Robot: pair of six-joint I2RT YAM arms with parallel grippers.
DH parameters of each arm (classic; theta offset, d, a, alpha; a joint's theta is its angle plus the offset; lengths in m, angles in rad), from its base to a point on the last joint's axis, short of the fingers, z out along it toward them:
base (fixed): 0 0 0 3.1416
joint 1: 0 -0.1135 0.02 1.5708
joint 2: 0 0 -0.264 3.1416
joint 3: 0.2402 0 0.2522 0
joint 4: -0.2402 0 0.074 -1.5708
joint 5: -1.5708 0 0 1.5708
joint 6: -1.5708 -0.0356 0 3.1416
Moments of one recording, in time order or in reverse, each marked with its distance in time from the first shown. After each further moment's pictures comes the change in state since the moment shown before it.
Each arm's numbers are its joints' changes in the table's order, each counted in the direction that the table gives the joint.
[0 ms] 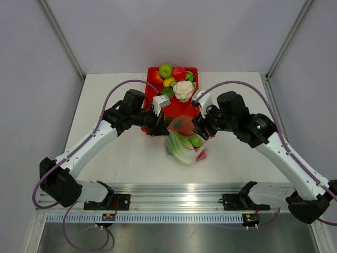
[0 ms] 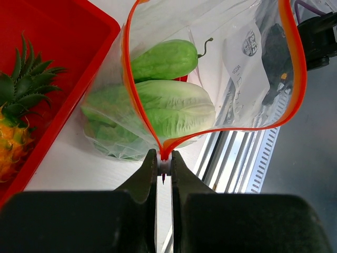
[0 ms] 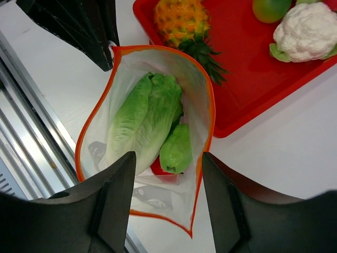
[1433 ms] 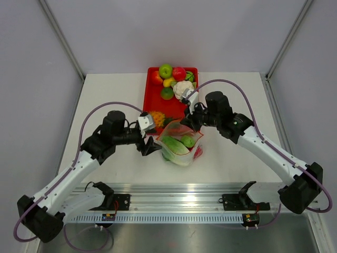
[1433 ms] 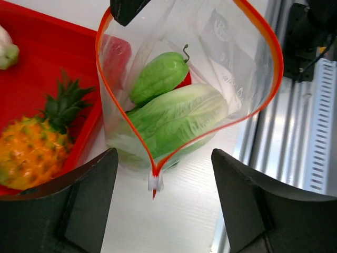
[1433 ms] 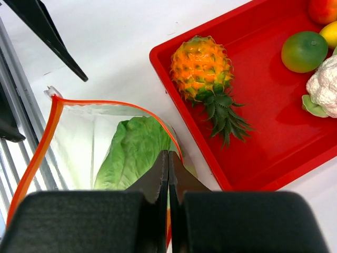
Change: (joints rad) left arm -0.003 -0.338 -0.295 0.159 0.009 -0.223; right arm 0.038 0.145 -0.204 0.459 0.188 -0.037
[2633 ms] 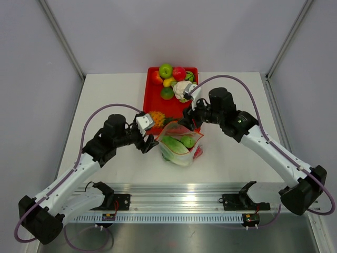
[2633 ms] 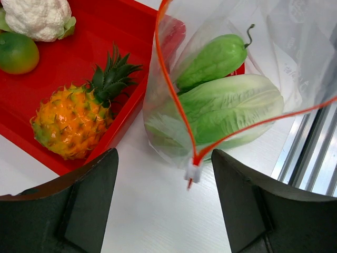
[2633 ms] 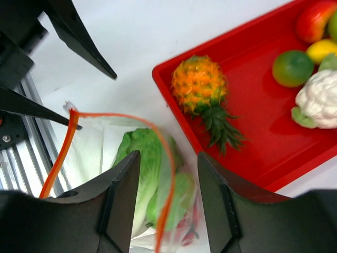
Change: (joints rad) left arm -0.001 -0.094 -0.143 0.132 0.232 0.018; right arm 0.009 0.005 0.055 -0.029 0.019 -0.026
